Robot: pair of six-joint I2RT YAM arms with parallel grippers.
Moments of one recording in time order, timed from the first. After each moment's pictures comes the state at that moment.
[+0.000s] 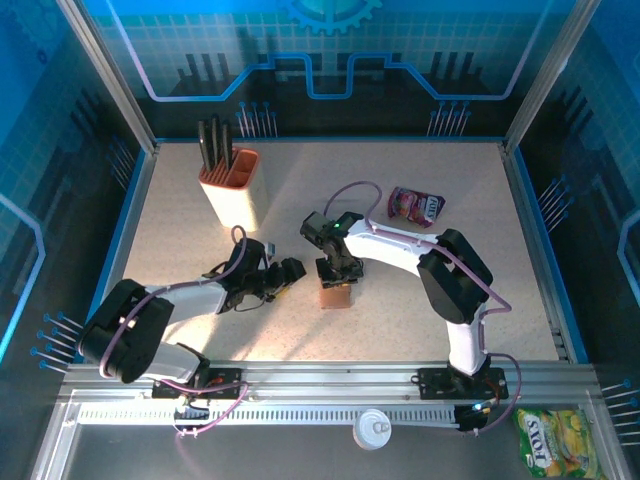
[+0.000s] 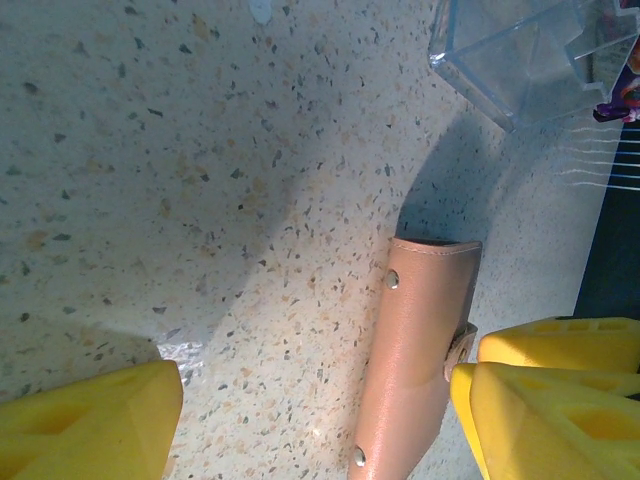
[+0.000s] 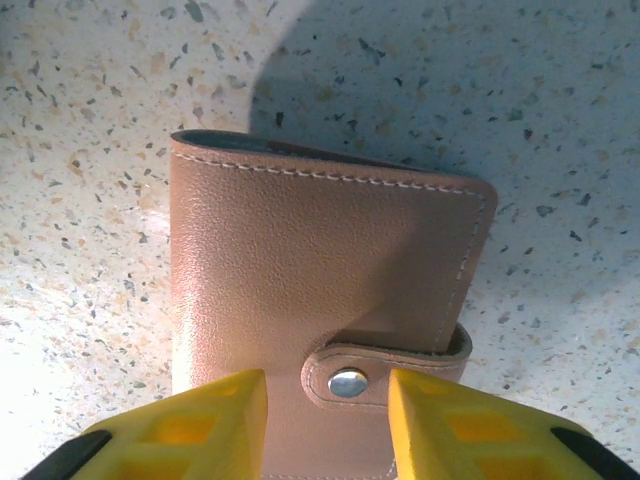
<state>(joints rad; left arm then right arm) -0.44 1.41 0.44 0.19 0.41 -1.04 0.83 1.95 1.43 -1.00 -0.02 0.66</state>
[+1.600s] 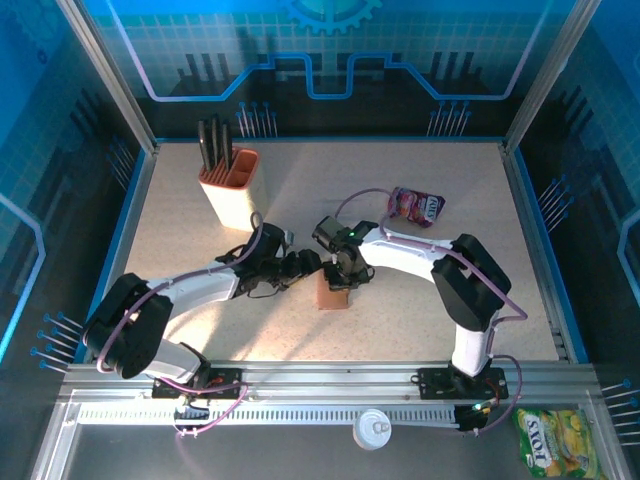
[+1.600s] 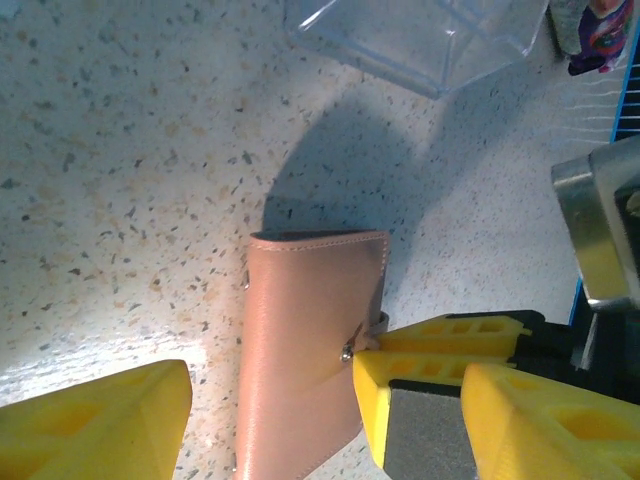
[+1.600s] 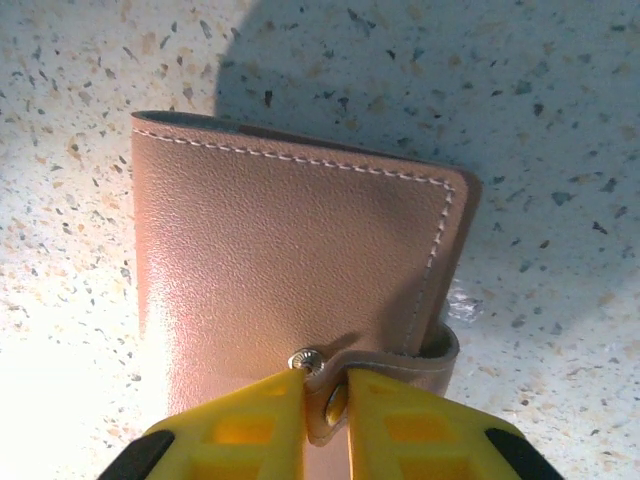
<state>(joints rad) -0.54 1.44 0.67 -0.04 0.37 -1.01 0.80 1.84 1.24 -0.82 -0.08 0.66</state>
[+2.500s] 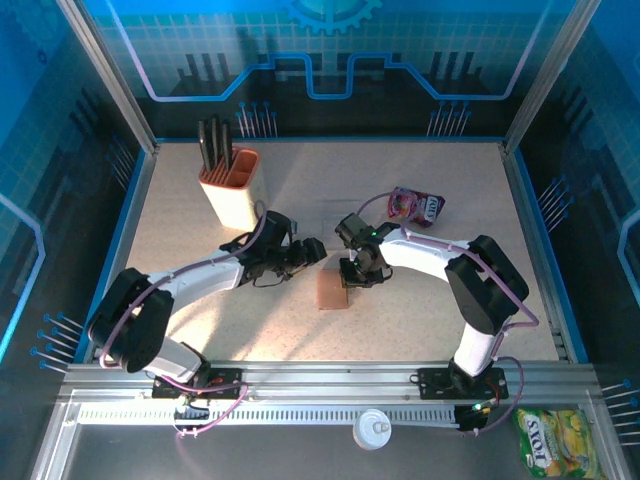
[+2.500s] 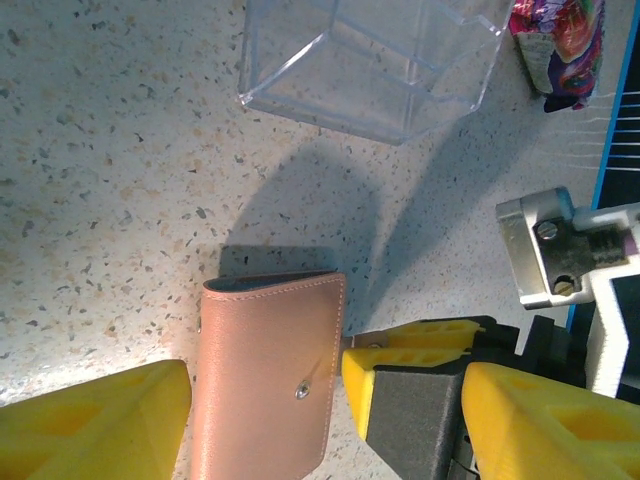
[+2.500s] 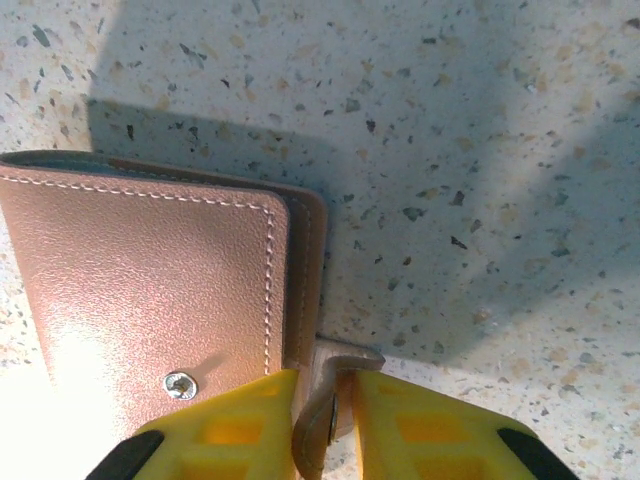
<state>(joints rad) -0.55 1.48 0.79 -0.14 0.33 -1.01 0.69 1.77 1.10 -0.69 -0.16 0.63</state>
